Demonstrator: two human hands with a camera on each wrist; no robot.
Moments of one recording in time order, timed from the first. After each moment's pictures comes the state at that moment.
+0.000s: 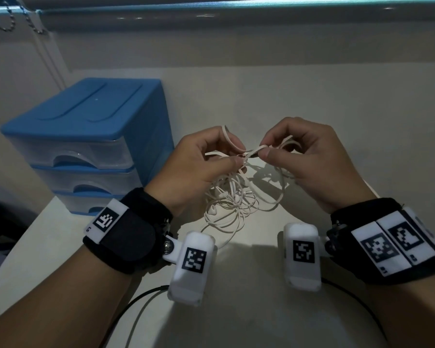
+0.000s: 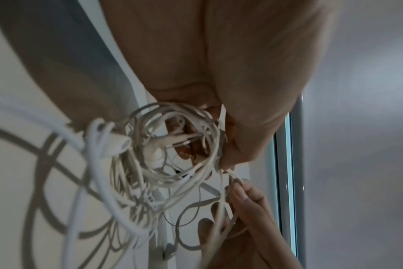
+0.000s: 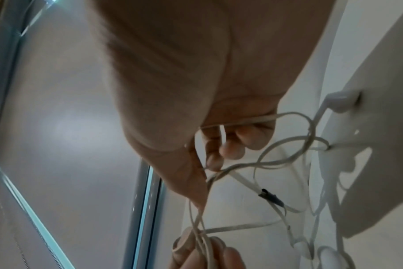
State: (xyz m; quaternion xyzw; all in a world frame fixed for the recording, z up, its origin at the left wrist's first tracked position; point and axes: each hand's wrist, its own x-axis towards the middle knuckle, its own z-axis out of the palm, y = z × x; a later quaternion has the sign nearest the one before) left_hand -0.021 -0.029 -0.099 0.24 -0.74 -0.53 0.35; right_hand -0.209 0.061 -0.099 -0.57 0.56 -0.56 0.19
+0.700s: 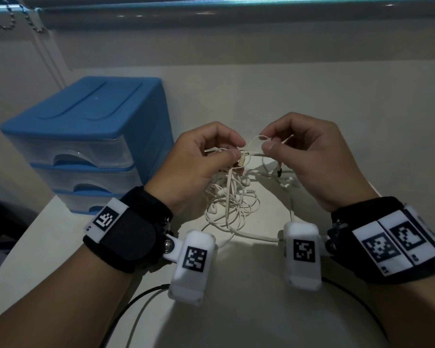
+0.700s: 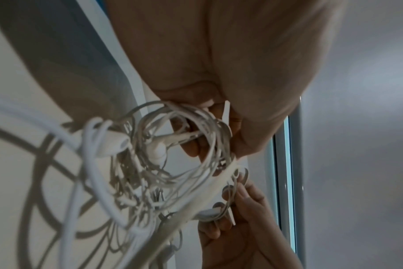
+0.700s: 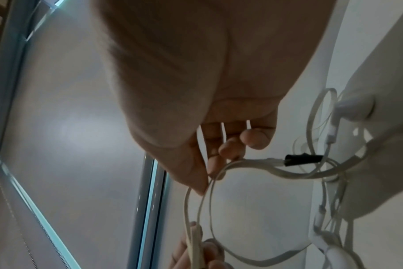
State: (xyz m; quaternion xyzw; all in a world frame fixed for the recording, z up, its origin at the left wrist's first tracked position) left_hand -0.021 -0.027 -0.099 0.24 -0.70 -0.56 0.37; right_hand -0.205 0.061 -0.095 -0.55 0.56 -0.59 0.20
